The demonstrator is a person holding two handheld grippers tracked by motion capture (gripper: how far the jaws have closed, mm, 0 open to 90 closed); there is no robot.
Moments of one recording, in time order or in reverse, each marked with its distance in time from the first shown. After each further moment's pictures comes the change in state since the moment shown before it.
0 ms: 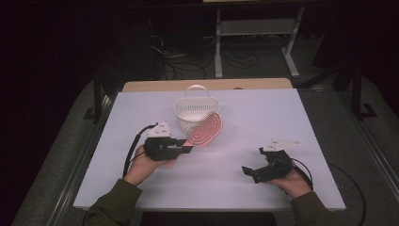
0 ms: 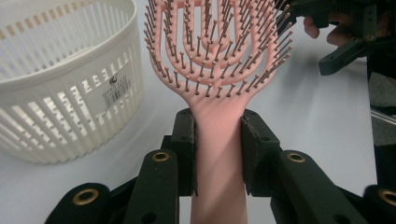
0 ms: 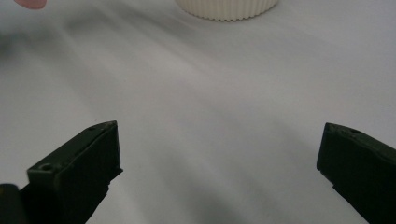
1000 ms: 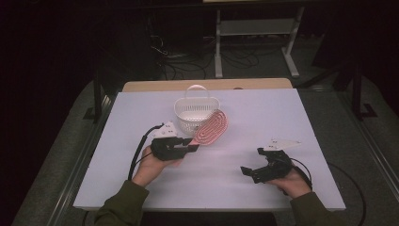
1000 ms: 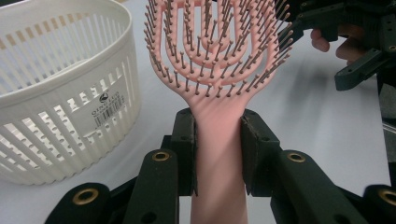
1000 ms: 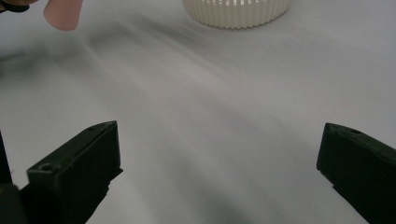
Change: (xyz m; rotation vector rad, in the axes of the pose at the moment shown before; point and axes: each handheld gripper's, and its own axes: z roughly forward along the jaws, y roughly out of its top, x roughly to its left) left arm -0.005 0.001 0.015 -0.030 0.037 0.001; right arm 0.002 0.002 -0.001 -0.024 0.042 0.025
